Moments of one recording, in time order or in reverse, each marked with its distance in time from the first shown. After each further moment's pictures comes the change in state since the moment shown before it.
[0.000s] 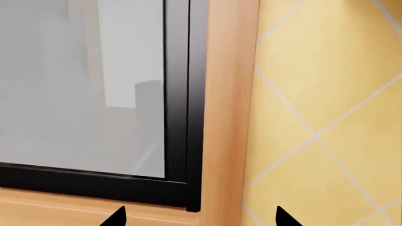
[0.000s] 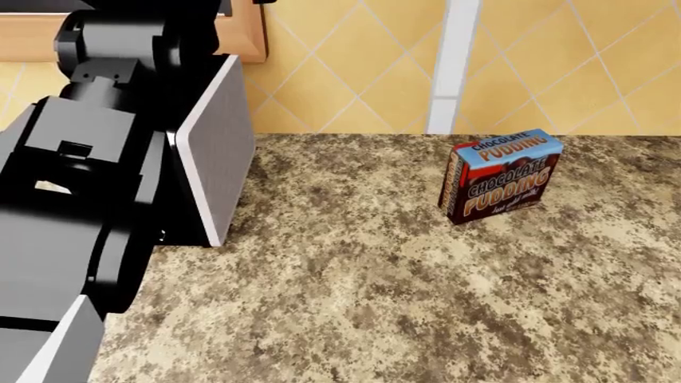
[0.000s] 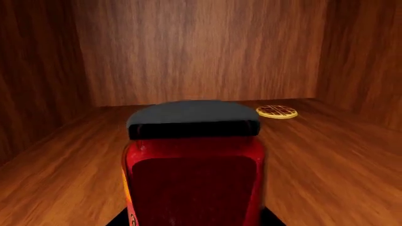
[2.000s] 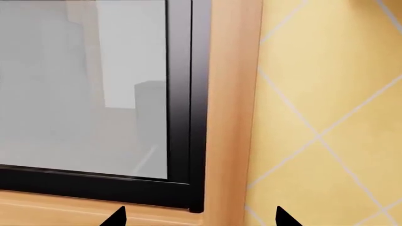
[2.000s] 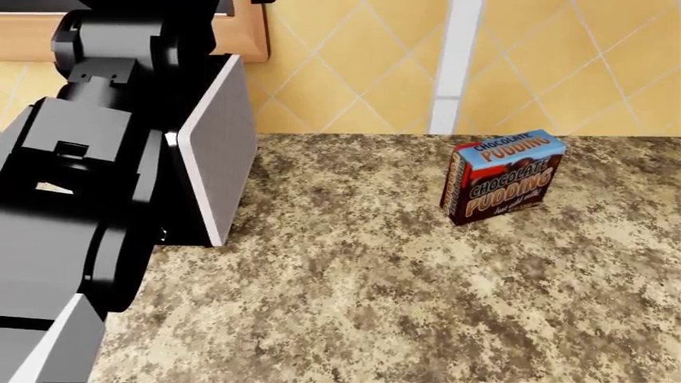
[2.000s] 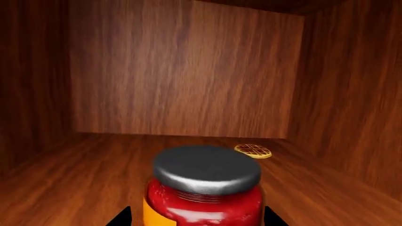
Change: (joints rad) left arm 0.001 -0.003 -0.038 0.000 0.046 -0.002 0.025; right arm 0.039 -0.085 0.072 -0.092 -0.443 0.110 -0.242
